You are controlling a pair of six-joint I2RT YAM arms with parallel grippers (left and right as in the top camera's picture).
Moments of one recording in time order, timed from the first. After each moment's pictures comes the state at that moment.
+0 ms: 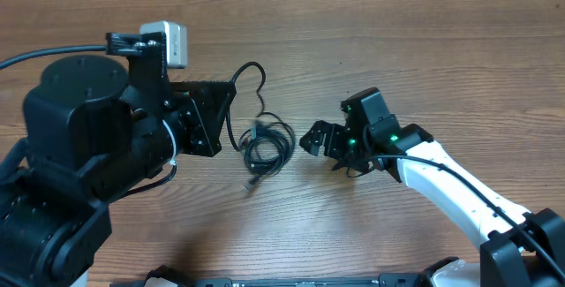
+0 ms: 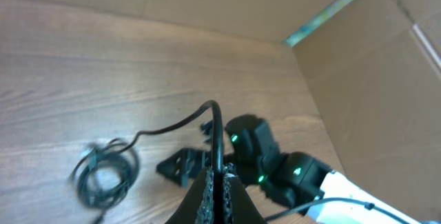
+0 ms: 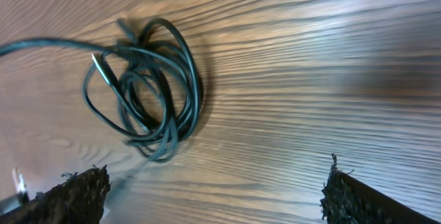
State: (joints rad) left arm -0.41 1.23 2.00 -1.27 0.23 -0.55; right arm 0.47 1.51 0.89 -0.46 -0.37 0.75
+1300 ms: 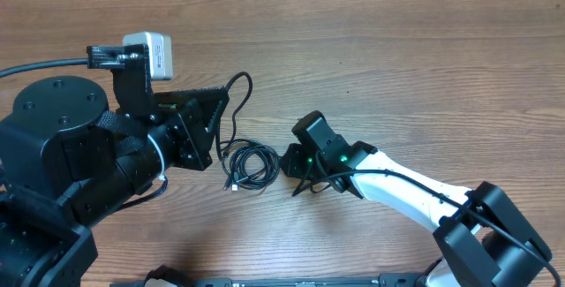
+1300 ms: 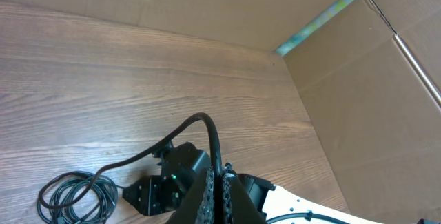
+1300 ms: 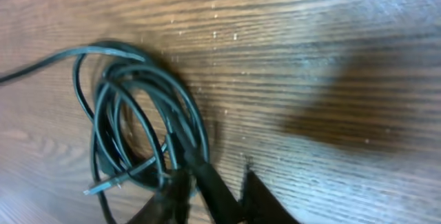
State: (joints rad) left arm -0.41 1.18 2.00 -1.28 0.23 -0.57; right arm 0.73 1.67 0.88 -0.27 -0.20 0.88
